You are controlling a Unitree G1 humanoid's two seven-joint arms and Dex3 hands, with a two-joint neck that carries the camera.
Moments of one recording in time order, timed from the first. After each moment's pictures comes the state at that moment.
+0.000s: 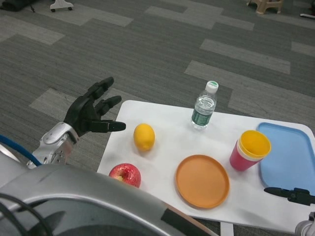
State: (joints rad) left arm 0.27 0.21 0.44 0.11 -0.48 -0.14 -0.41; right arm -0.39 -0.49 0.73 1.05 0.40 -1.19 -0.76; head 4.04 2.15
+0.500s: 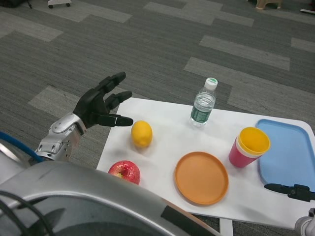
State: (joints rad) left arm 0.20 0.26 0.38 0.16 -0.48 -0.14 -0.45; right arm -0.40 -0.49 0.73 1.05 0.40 -1.19 -0.76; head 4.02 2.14
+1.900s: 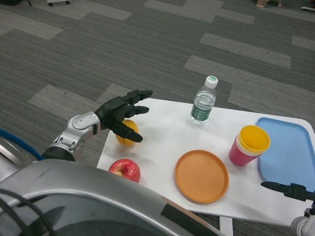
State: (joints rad) left arm 0.08 0.26 0.30 0.32 -0.11 -0.19 -0.55; right arm -0.37 -0.49 0.73 1.02 0.40 -1.19 -0.76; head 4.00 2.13
